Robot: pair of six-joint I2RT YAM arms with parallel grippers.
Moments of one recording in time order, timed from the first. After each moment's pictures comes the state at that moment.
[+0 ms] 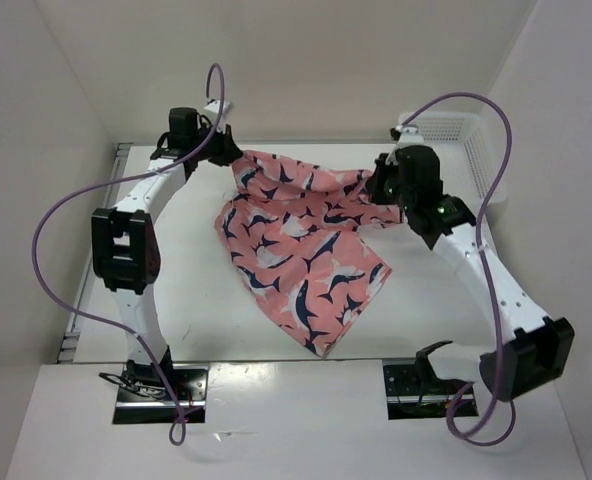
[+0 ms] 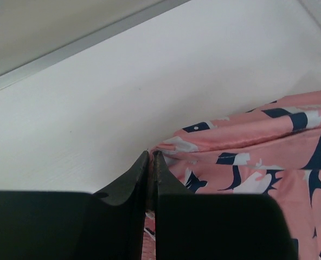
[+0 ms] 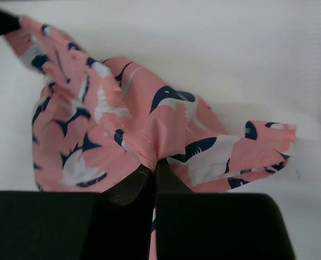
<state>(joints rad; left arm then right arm) -0.09 2.02 1.73 -0.17 0.52 0.05 0.33 1.28 1.24 -0.40 0.05 0.30</state>
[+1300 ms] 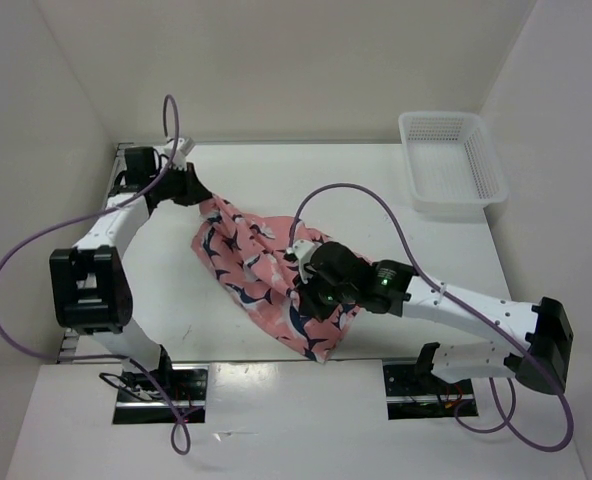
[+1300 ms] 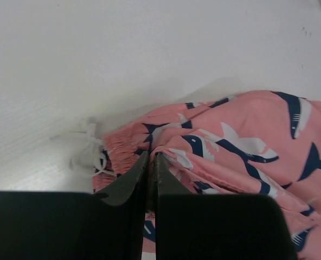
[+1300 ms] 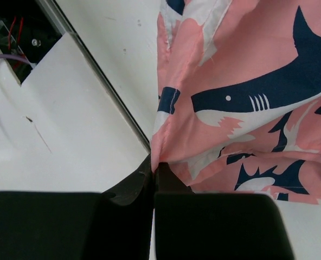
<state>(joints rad) 0.08 1.70 1.26 -0.23 0.68 0.05 1.06 1.18 0.96 -0.56 -0.13 0.29</state>
